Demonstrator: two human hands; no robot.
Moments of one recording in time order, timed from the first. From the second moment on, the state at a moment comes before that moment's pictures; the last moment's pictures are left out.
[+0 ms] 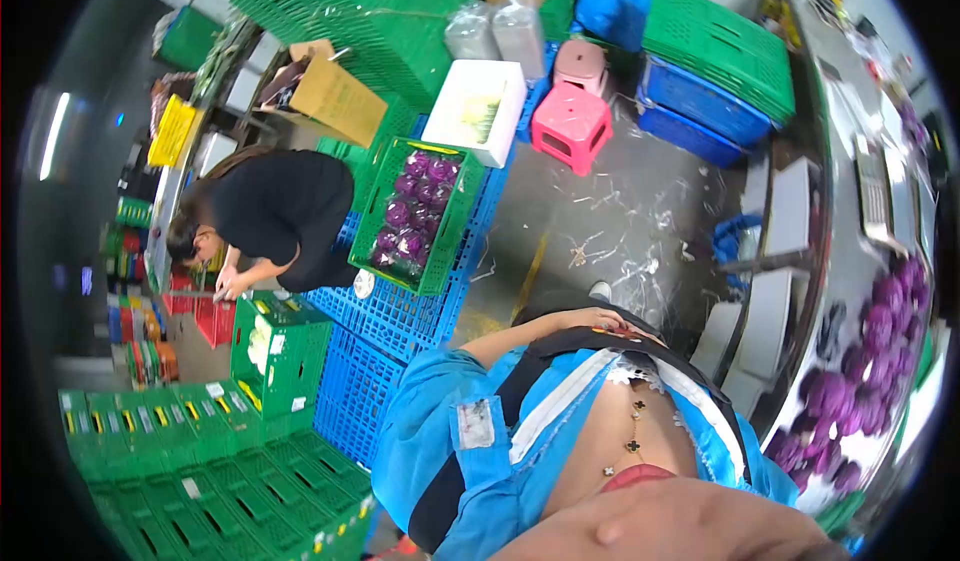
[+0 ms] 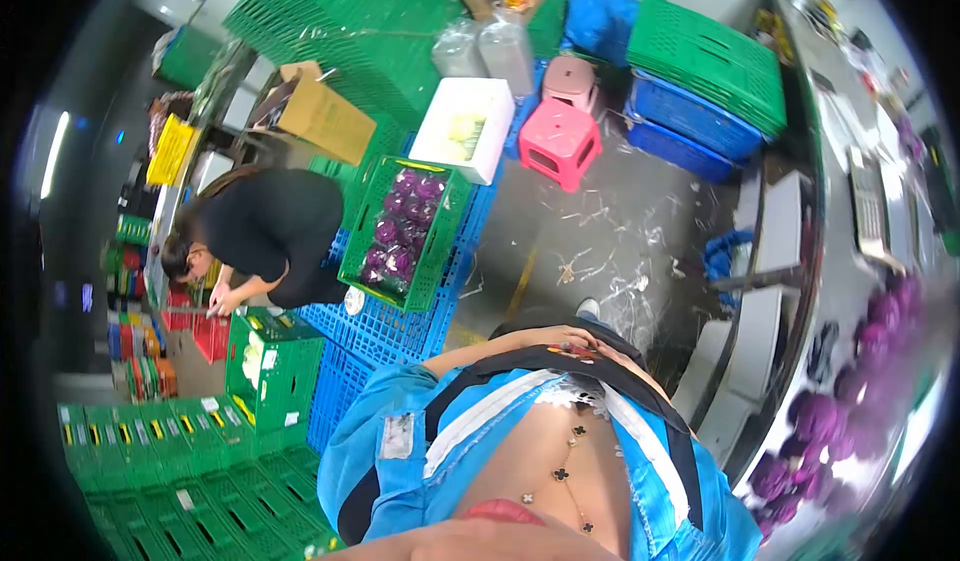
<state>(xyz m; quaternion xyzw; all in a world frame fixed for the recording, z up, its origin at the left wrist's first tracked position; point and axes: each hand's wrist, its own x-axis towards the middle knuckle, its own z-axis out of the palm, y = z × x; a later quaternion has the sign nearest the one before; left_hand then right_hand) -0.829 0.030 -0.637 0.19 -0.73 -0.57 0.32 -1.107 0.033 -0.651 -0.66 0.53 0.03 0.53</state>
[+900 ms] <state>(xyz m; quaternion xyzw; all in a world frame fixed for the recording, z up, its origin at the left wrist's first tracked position) -0.830 -0.657 -0.624 0.26 -0.93 -0.26 0.00 -1.087 -0.523 -0.633 -0.65 0.62 -0.12 0.42</state>
